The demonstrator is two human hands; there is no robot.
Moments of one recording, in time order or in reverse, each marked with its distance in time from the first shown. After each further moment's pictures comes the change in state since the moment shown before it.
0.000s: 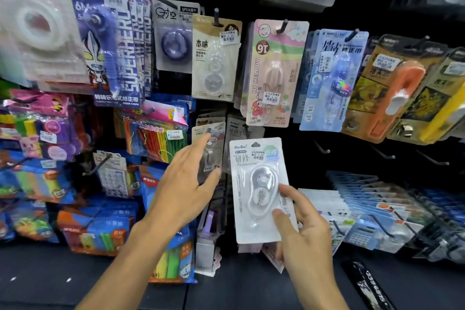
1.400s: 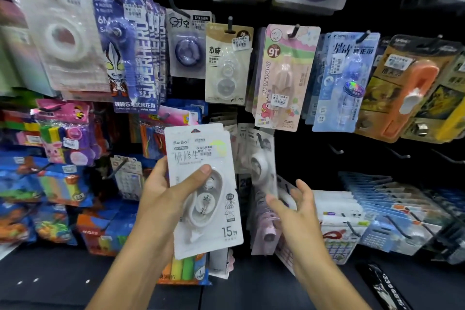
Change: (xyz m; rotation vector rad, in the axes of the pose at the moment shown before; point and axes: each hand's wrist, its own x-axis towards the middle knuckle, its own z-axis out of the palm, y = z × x) left_hand -0.033 0.004 -0.034 -1.158 0.156 -0.371; right_hand 0.023 0.014 0.027 0.089 -0.042 0.102
